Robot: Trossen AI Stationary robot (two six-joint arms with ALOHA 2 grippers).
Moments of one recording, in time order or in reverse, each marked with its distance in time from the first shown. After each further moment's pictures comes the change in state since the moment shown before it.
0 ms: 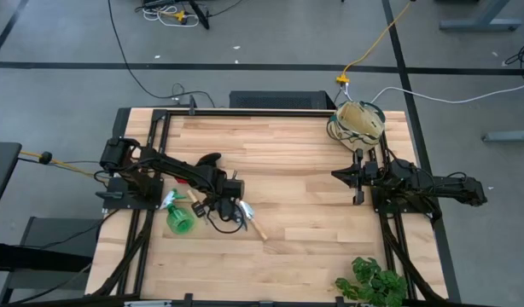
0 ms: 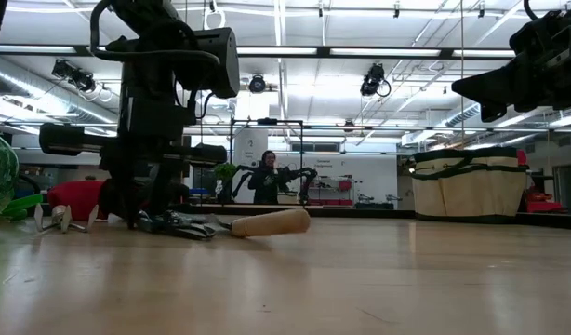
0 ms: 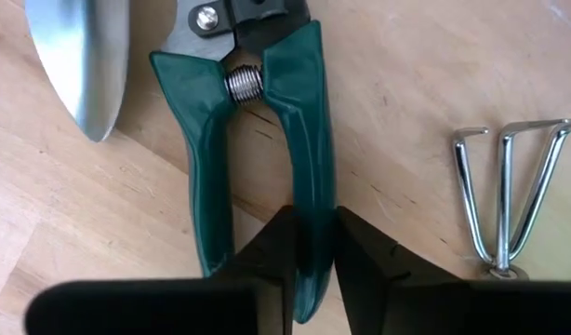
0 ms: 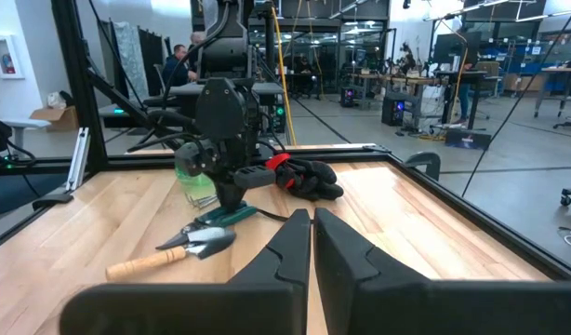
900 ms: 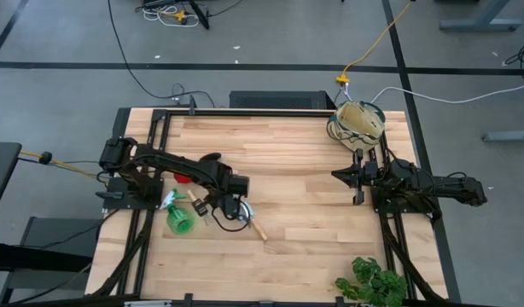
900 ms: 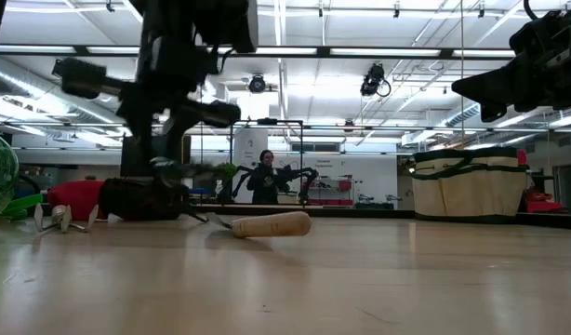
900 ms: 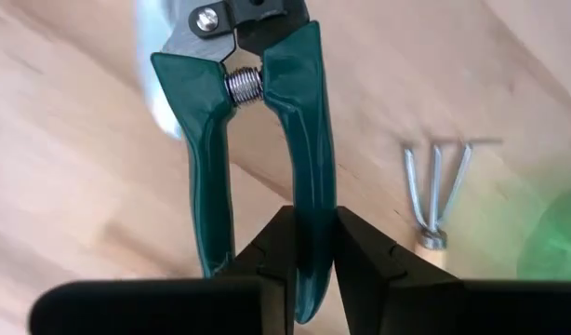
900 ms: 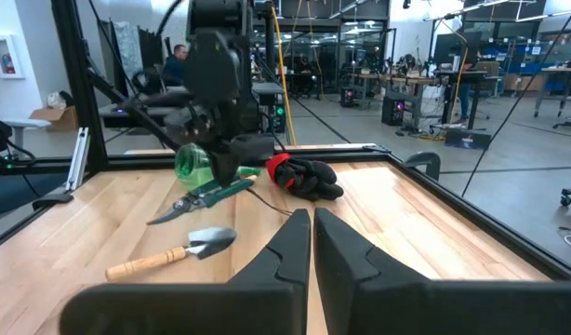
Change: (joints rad) left arm -0.001 -0.008 0.250 -0.280 0.003 -0.060; right arm 0.000 0.000 0.000 0.000 0.000 0.000
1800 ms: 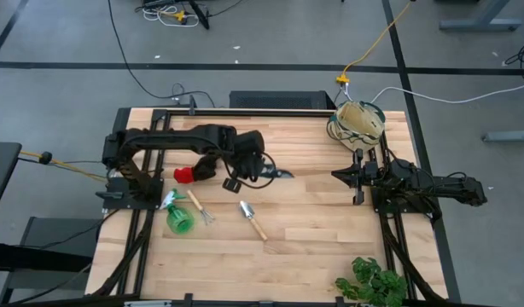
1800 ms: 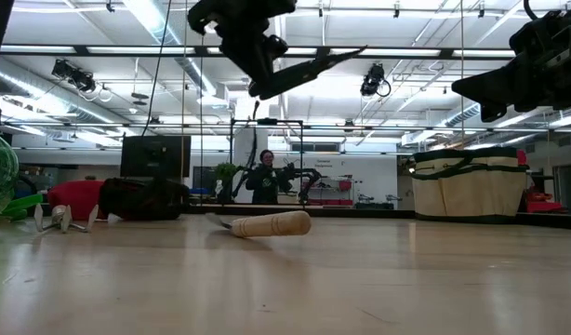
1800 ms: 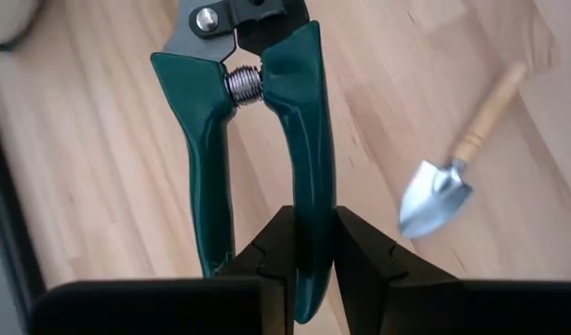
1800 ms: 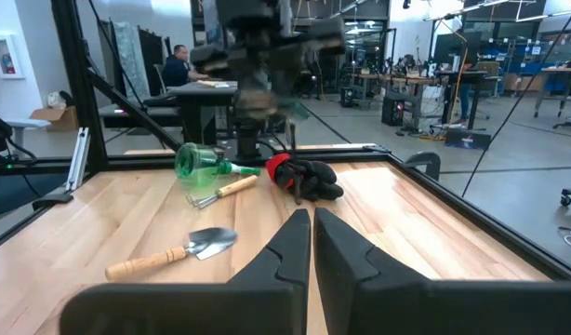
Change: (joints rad) left arm 0.187 -0.001 0.404 0.022 -0.016 -0.299; right arm 0.000 0.000 0.000 0.000 0.000 0.000
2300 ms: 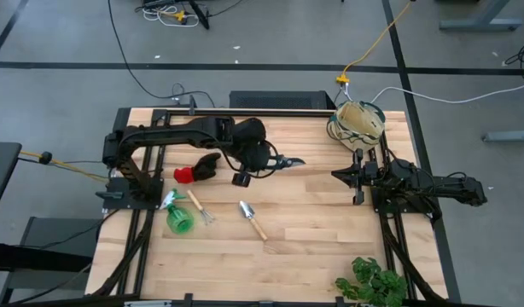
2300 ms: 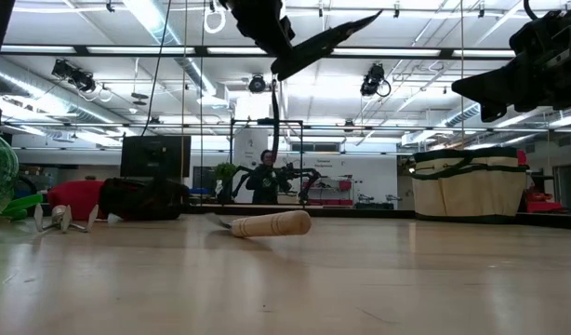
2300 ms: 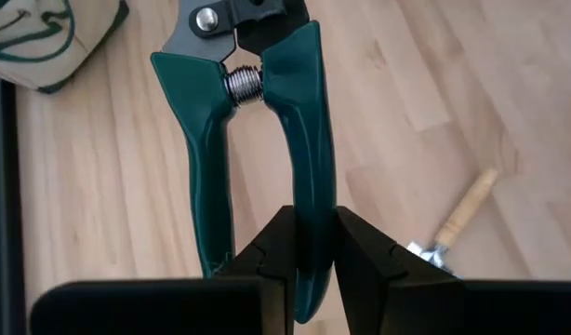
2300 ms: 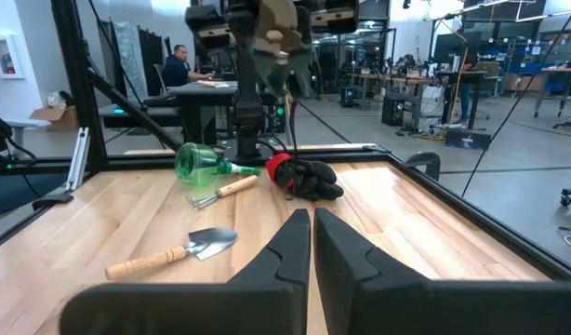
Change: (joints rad) left arm 0.027 -0.001 0.066 0.085 0.102 -0.127; right arm 0.000 0.000 0.000 0.000 0.000 0.000
